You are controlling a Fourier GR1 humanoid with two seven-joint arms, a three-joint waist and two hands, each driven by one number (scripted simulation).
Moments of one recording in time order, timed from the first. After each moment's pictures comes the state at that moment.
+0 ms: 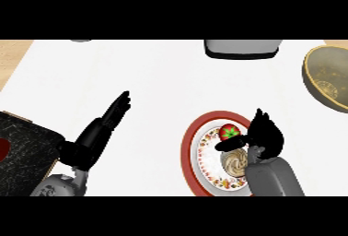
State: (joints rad) left arm -0.15 0.32 -0.36 -1.59 0.22 0.07 0.03; right arm -0.25 -0.01 0.17 -1.49 0.97 0.18 1.18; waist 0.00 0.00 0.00
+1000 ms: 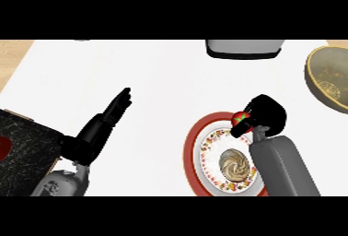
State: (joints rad) left arm -0.16 0.25 -0.28 -1.56 0.15 -0.02 0.04; right arm -0.41 -0.07 0.09 -1.31 1.04 0.16 0.97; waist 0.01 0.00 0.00
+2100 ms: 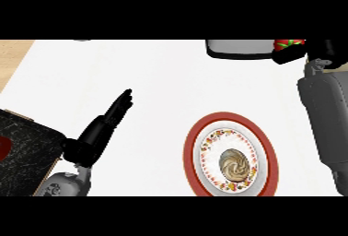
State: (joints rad) left arm -0.14 0.22 -0.27 -1.57 0.11 -0.03 0.04; right arm -0.82 -0.34 -0.10 -1.13 1.05 -0.11 0.65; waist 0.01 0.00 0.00
